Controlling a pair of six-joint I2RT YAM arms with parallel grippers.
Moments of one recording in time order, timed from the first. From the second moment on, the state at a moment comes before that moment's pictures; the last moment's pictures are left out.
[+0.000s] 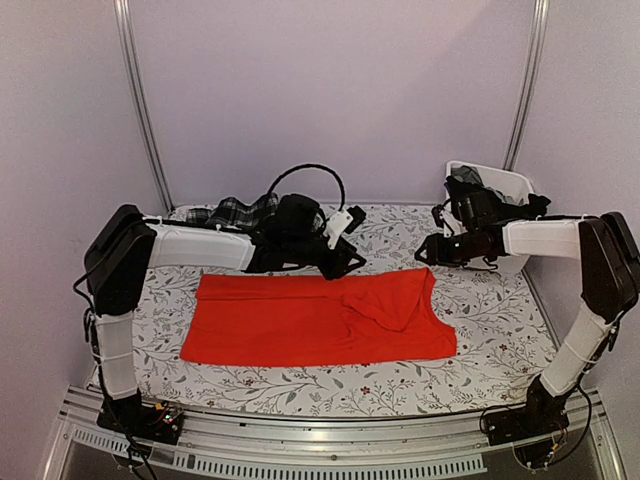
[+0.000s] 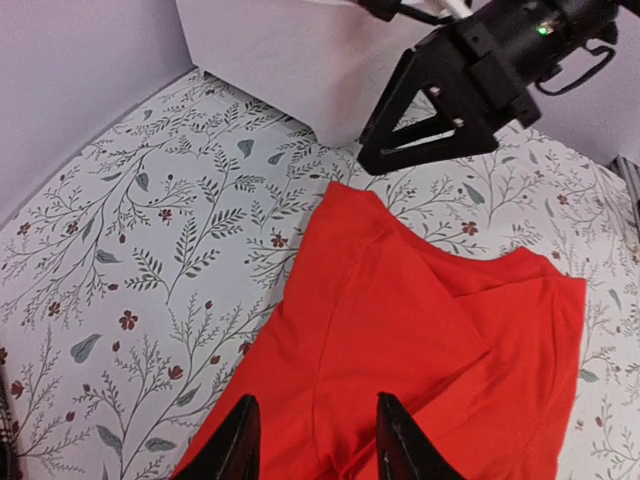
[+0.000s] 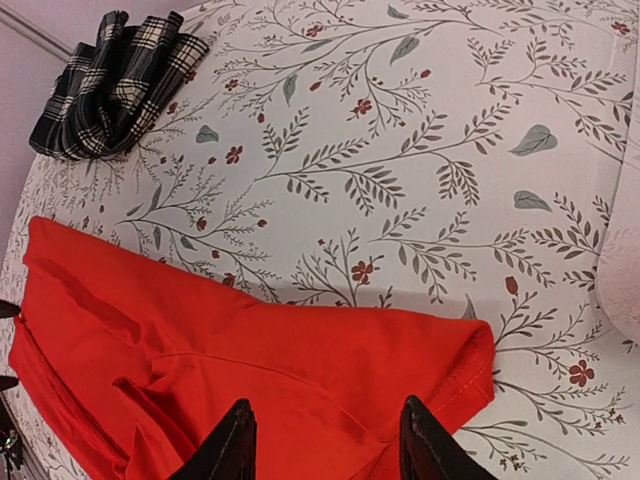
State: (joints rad) left arm -0.83 2.01 1.38 0.13 0.29 0.09; right arm 0.31 1.71 1.05 -0.17 -0.29 0.28
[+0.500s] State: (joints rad) left arm -0.69 2.00 1.18 0.11 0.26 -0.15; right arm 0.54 1.82 1.16 -0.18 -0.39 0.22
